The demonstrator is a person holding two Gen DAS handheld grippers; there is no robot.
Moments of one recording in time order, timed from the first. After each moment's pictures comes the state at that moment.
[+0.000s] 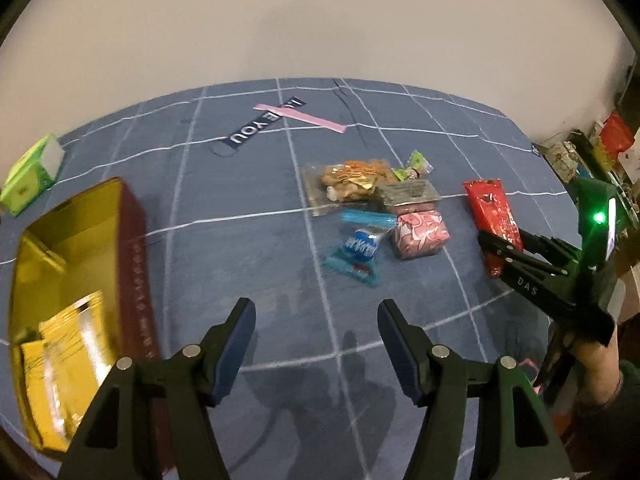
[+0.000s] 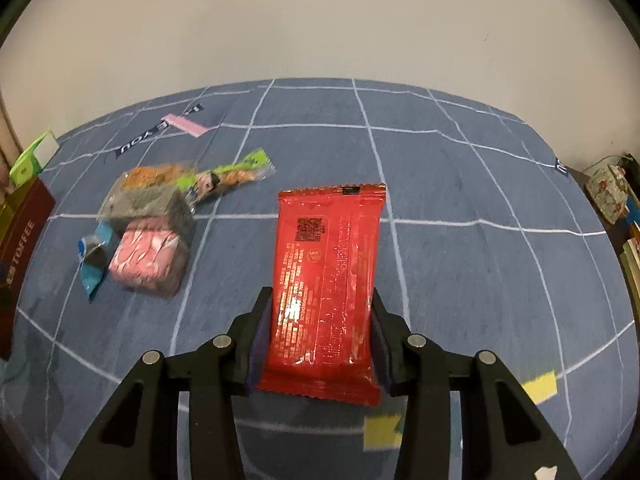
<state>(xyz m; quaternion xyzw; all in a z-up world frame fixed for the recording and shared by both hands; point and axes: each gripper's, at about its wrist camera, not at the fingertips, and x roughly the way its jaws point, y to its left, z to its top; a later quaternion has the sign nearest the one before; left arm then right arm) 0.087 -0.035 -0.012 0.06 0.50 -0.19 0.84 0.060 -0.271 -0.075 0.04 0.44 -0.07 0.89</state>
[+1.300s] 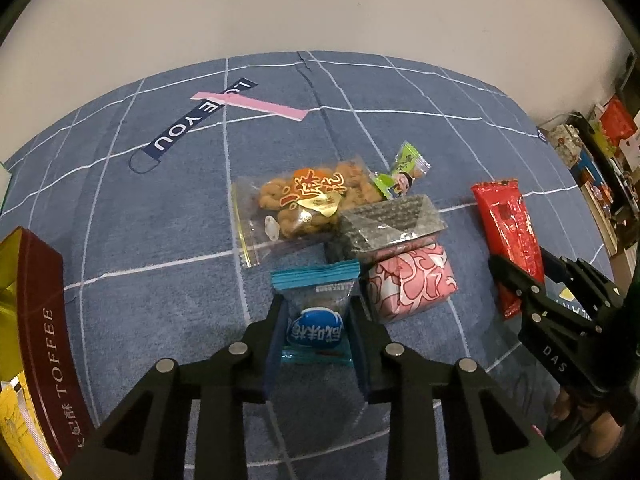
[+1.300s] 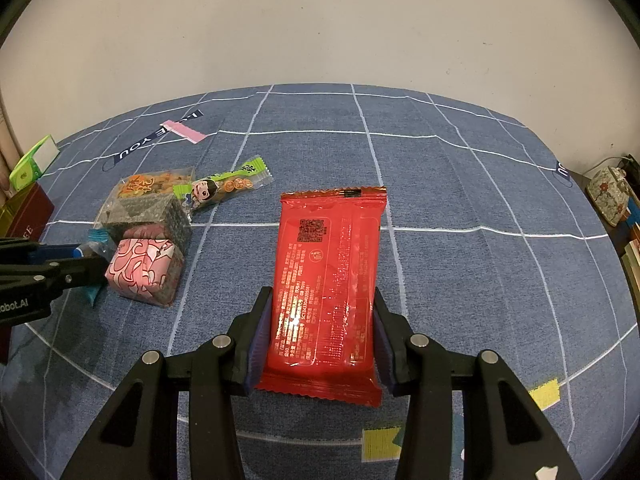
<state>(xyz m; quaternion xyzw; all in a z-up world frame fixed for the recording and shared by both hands) 0.141 -0.090 -0.050 0.07 0.53 -0.22 0.82 0.062 -0.270 -0.074 0.04 0.43 -0.07 0.90</state>
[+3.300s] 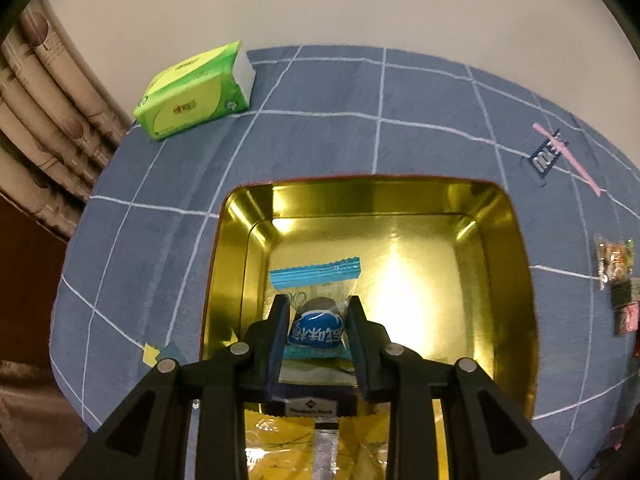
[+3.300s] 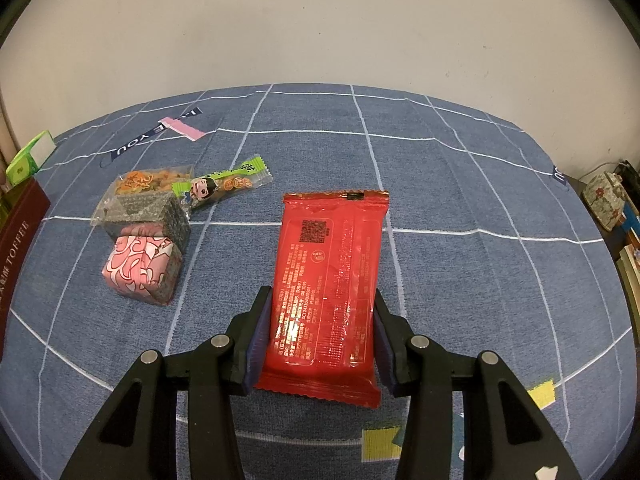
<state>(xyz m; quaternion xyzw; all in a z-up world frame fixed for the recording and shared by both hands) 0.186 0.174 -0.025 0.04 0.57 0.05 0.82 0.062 -0.270 -0.076 0.03 0.43 -0.08 0.90</state>
